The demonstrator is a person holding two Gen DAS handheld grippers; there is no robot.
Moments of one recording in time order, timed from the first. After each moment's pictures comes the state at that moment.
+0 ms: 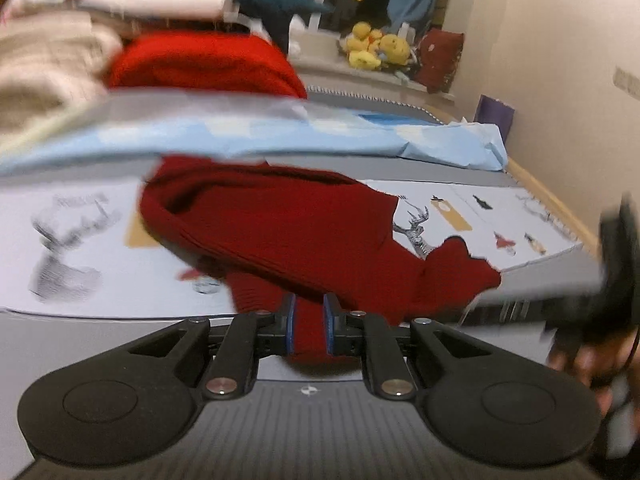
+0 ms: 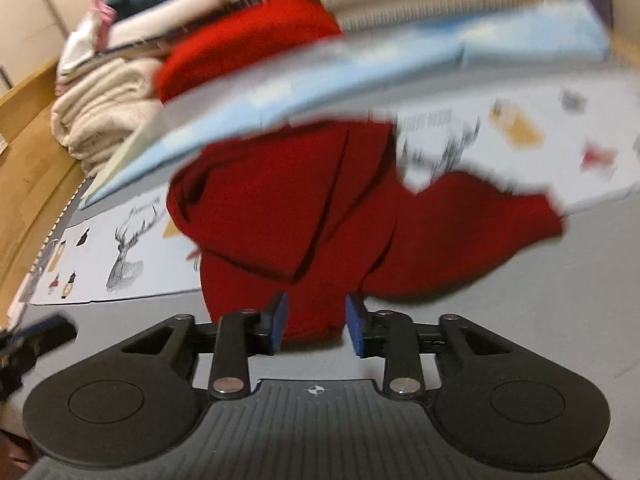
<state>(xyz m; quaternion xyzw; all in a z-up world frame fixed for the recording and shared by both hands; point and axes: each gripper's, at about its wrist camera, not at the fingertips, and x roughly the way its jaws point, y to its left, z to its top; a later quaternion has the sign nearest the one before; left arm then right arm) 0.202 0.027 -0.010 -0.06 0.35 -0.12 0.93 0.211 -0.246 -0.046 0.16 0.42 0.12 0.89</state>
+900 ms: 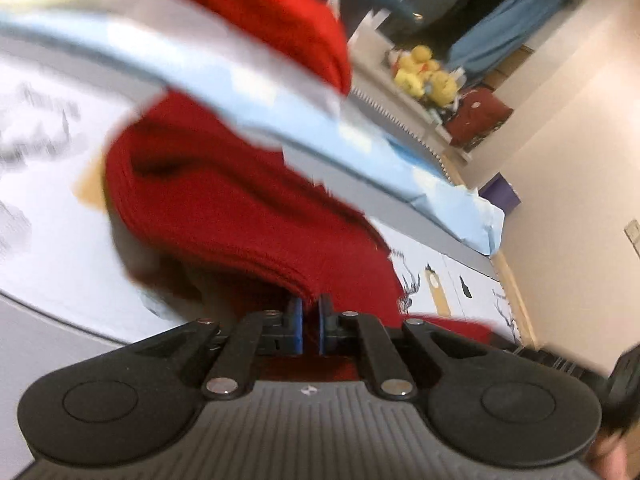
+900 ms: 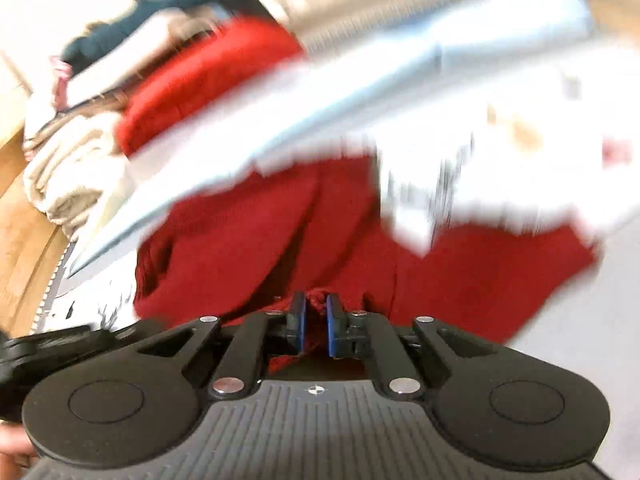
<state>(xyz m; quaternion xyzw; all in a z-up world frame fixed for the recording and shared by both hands) 0.318 0.099 -0.030 -0.25 0.38 -0.12 0.88 0.279 -0.261 -0.042 0.20 0.36 0.09 0.91</state>
